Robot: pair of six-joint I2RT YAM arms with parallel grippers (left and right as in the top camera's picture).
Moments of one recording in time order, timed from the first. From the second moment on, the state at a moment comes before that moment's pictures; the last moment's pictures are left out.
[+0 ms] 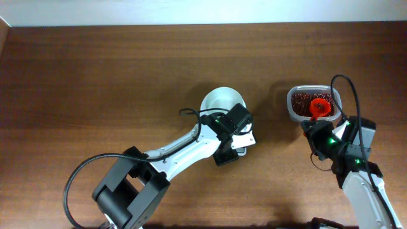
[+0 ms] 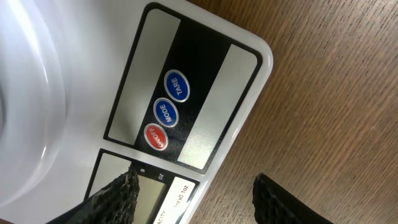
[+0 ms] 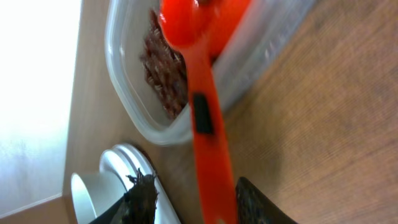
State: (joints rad) left arm -0.80 1.86 1.22 -0.74 -0.01 0.45; right arm -0.27 1.20 0.51 -0.13 -0.43 0.90
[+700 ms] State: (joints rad) left arm -0.80 1.86 1.22 -0.74 -0.01 0.45; right arm -0.25 1.23 0.64 -0.46 -0.38 0.83
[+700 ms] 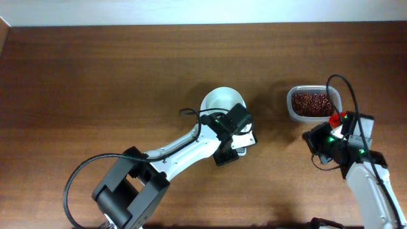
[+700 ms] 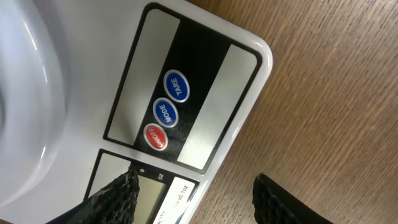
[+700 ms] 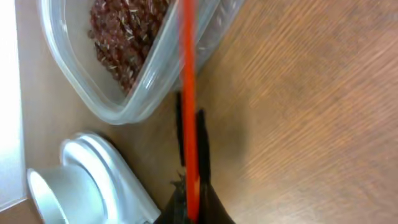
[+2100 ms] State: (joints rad) left arm -0.80 1.86 1.22 -0.74 -0.01 0.45; right arm 0.11 1.60 1.15 -0.98 0.48 0.11
